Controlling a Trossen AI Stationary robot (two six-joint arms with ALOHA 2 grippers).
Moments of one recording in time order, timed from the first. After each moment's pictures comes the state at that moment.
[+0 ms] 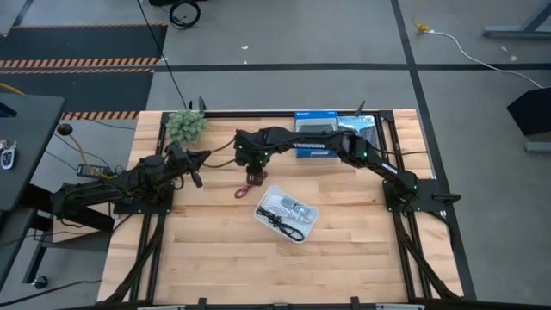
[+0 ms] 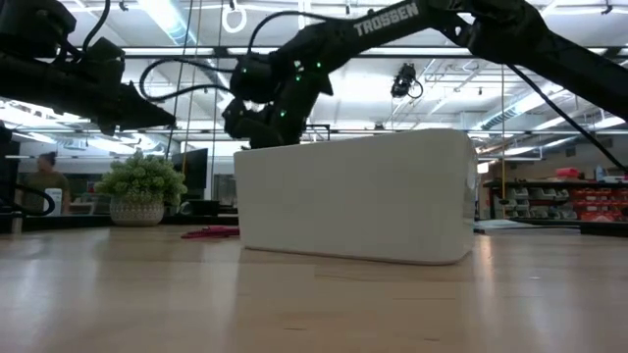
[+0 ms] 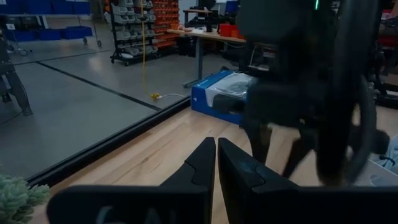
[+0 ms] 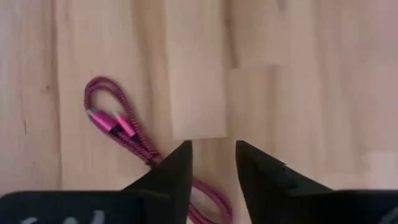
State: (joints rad) left arm 0.24 0.14 0.06 -0.01 -0.36 -0.07; right arm -0.21 2.45 2.21 -0.89 -0.15 -0.09
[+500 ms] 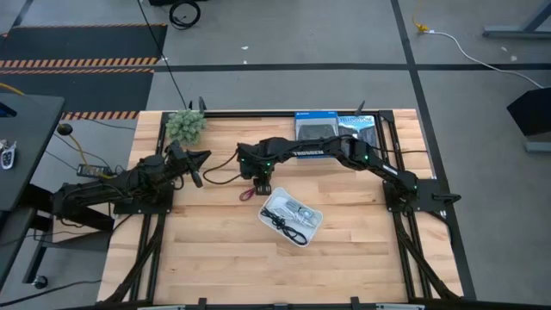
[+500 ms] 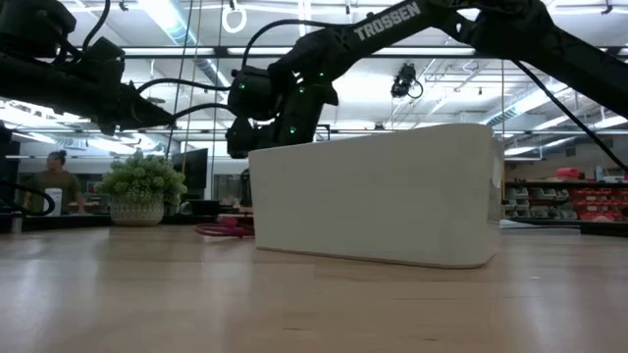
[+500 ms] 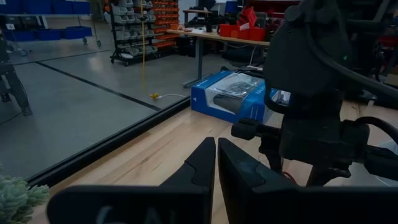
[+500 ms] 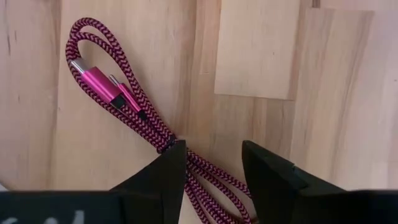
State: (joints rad) left arm 0.24 0.14 0.06 -0.01 -0.36 -0.07; right arm -0.17 2.45 2.09 -0.90 -0.11 -0.21
